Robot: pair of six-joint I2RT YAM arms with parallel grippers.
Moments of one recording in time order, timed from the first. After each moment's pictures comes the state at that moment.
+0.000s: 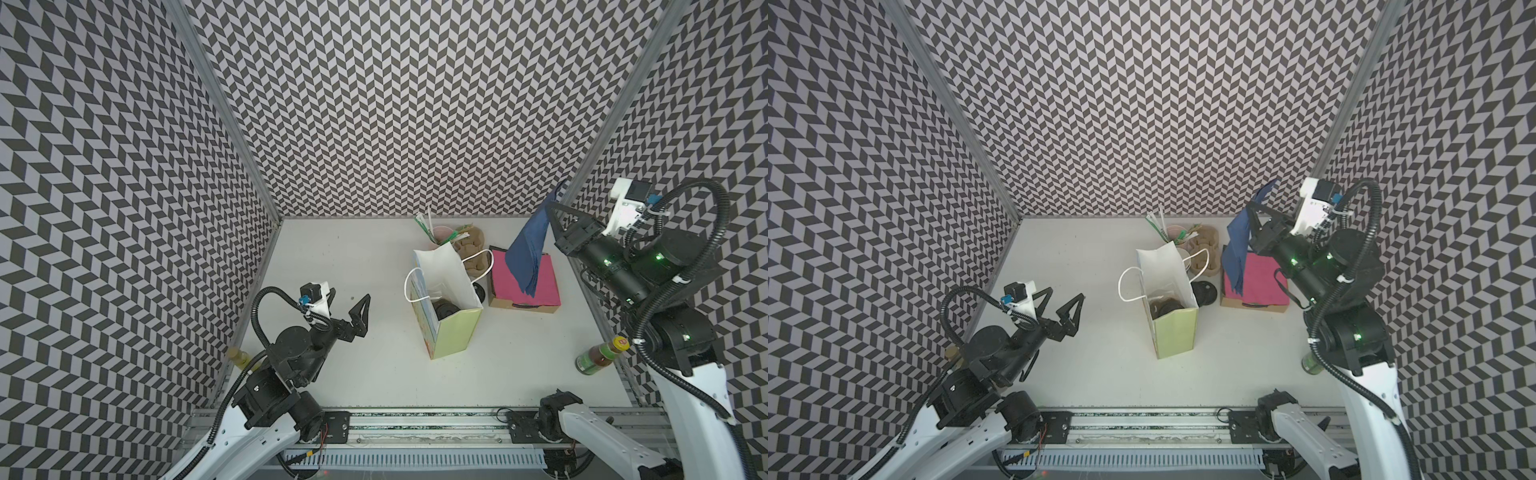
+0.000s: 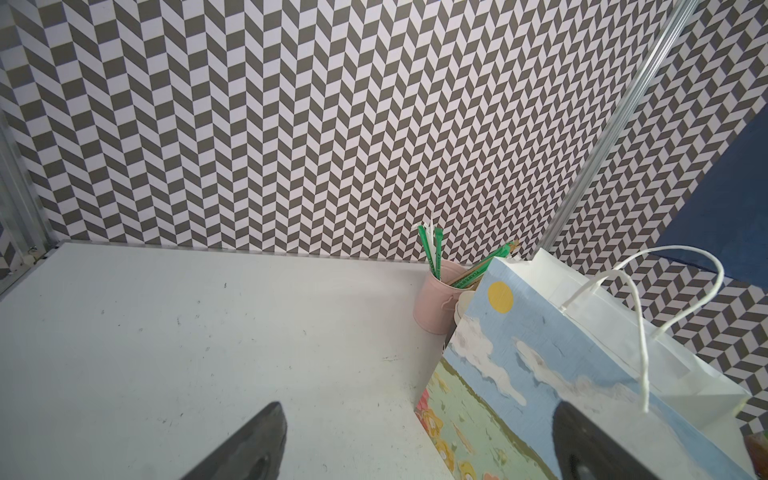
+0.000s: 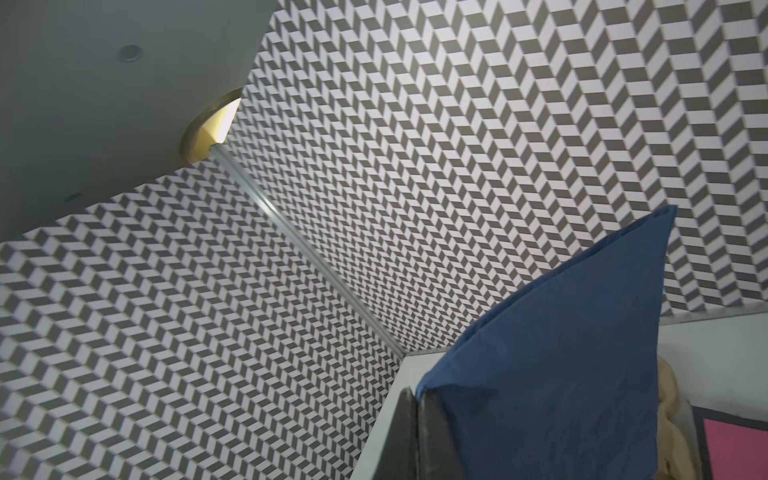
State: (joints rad) left arm -0.76 0.40 0.58 -0.26 -0.36 -0.33; right arm 0.22 0.92 1.47 -0.44 -0.27 0.68
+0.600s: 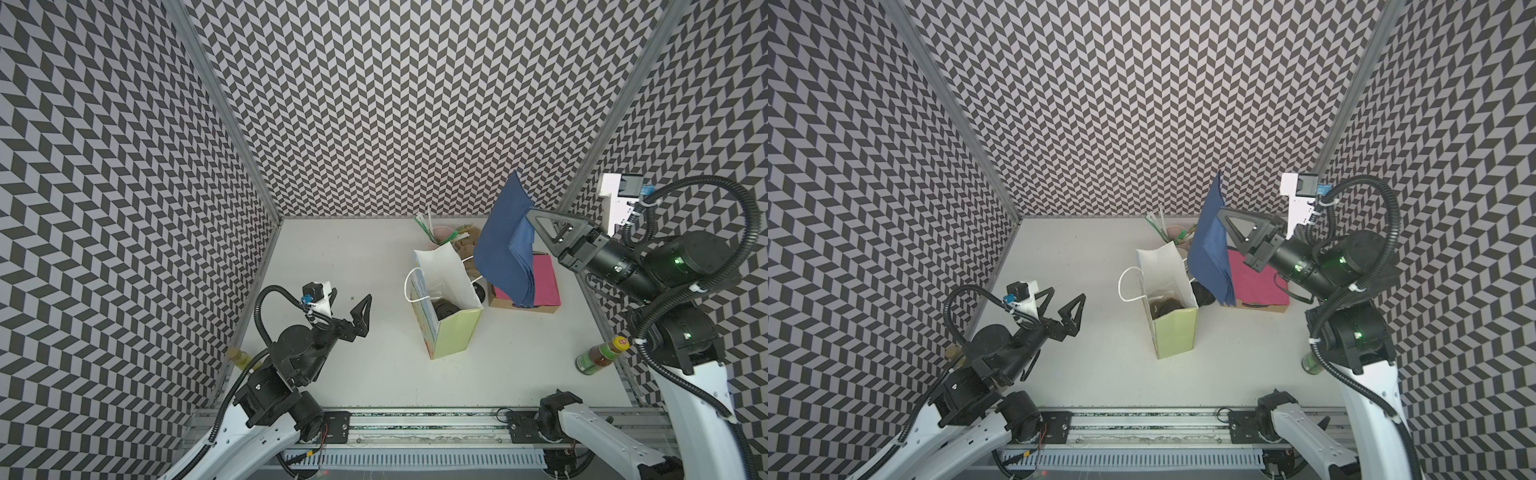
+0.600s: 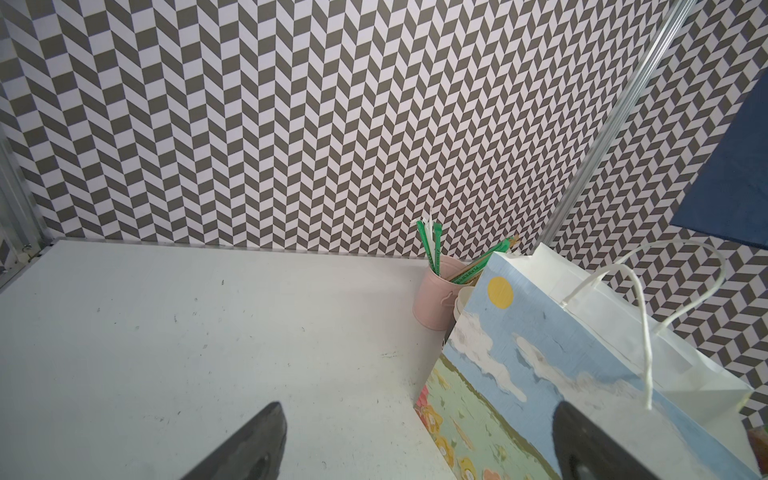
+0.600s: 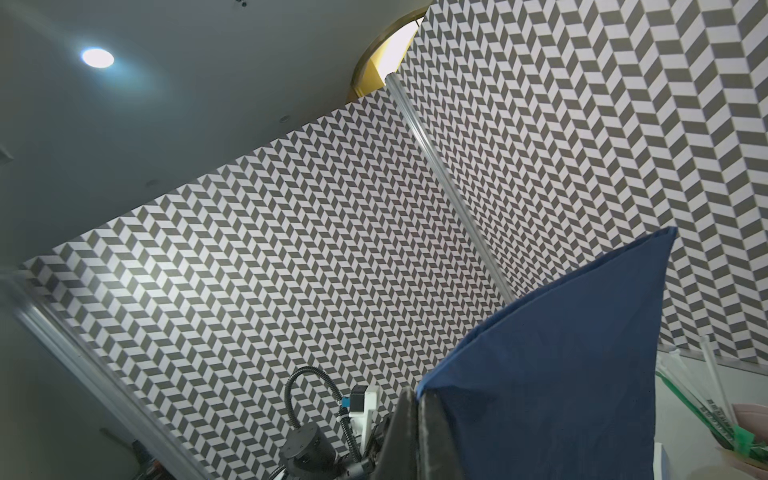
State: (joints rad) left arm -0.76 0.41 0.58 -0.26 -0.35 -0.33; right arm 0.24 0.92 1.46 -0.25 -0.72 0.76
